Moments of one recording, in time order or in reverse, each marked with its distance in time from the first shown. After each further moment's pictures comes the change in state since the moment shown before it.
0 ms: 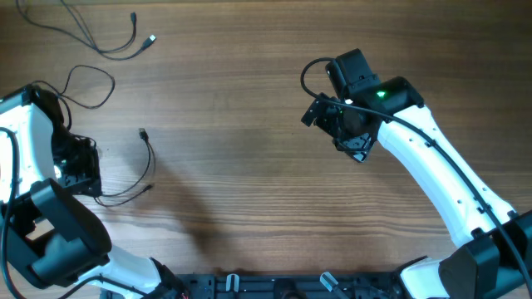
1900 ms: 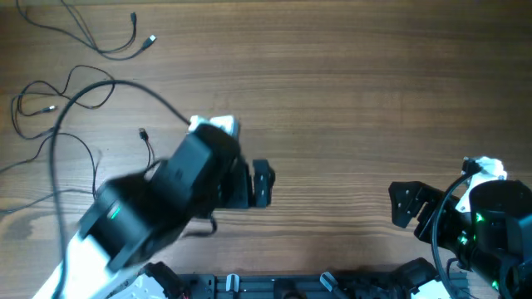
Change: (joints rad) left arm -1.286 -0.696 -0.001 0.197 0.113 0.660; right arm 0.000 -0.846 0.003 -0.404 0.182 -0.260
